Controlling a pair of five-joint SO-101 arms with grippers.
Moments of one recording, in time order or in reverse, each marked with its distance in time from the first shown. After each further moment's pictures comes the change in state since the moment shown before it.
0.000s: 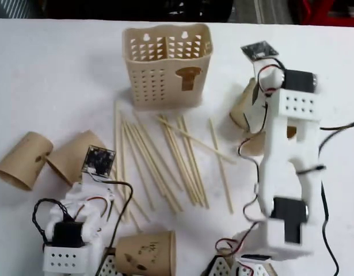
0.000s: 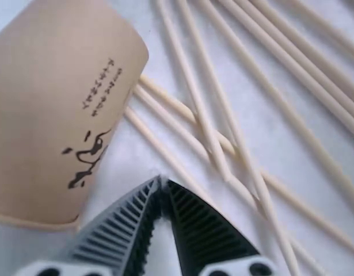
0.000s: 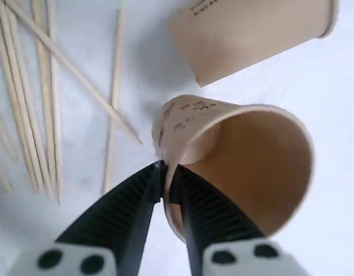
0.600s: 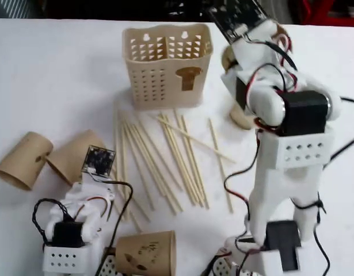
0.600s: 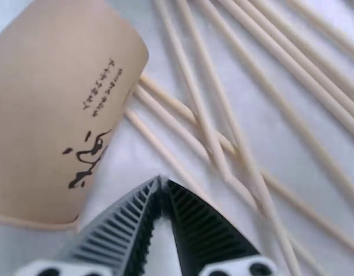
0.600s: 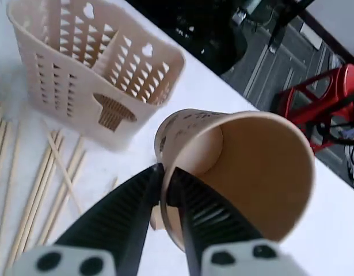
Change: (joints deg) left arm 0.0 0.0 0.0 0.0 0.0; right arm -14.9 -7.0 -31.0 -1.2 3.8
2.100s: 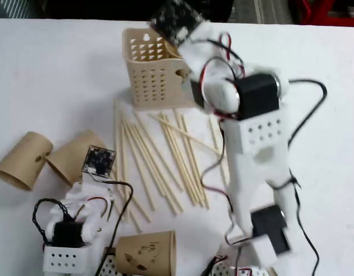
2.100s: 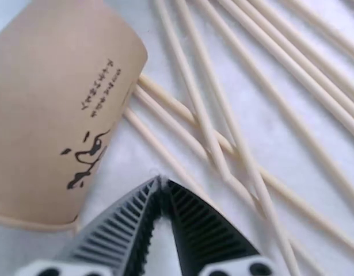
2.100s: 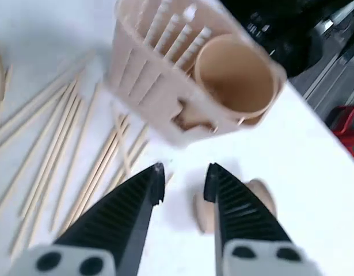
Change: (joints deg) left arm 0.2 0.0 0.0 0.0 0.0; right arm -11.5 2.5 4.9 4.7 0.0
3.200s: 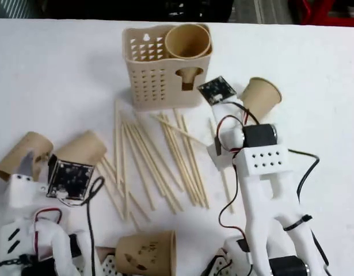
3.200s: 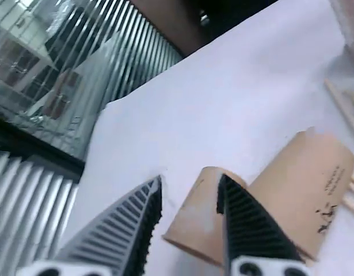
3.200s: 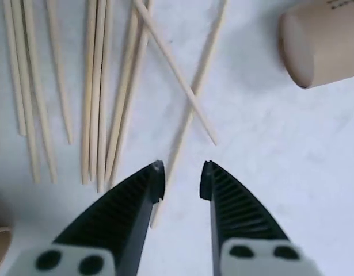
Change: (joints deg) left arm -24.3 -0.9 -36.0 1.4 -30.8; right arm 10.7 -22.4 67.1 -20.0 -11.3
